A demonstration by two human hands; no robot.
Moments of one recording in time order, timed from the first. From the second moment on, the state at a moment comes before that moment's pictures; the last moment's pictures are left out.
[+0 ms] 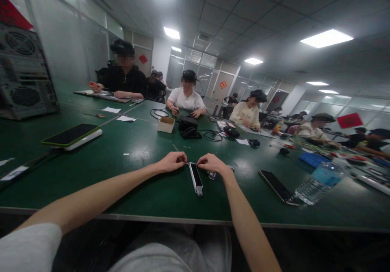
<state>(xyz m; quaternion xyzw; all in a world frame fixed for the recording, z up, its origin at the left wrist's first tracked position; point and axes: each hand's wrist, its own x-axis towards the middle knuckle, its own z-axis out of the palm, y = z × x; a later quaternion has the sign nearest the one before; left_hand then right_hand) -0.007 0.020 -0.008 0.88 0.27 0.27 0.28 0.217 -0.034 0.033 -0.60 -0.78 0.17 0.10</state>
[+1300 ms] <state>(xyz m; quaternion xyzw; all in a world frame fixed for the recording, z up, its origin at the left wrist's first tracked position) -0.009 0.014 -0.002 0.88 0.28 0.27 0.27 0.219 -0.033 0.033 -0.60 -0.77 0.17 0.09</state>
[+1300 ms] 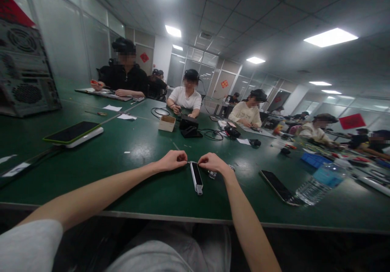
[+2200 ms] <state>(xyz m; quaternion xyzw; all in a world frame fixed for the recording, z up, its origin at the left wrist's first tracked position) -0.009 0.015 -0.004 0.91 0.26 0.26 0.22 0.218 -0.032 0.031 -0.60 -0.78 0.17 0.08</state>
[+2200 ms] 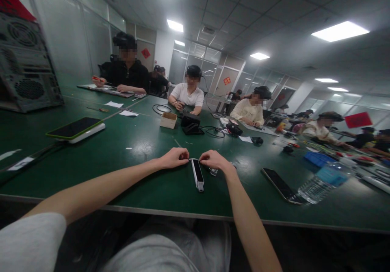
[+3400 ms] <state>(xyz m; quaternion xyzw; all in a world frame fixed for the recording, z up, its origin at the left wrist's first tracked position) -0.008 0.023 -0.010 0.92 0.23 0.25 0.20 0.218 -0.030 0.024 -0.60 -0.77 0.17 0.11</state>
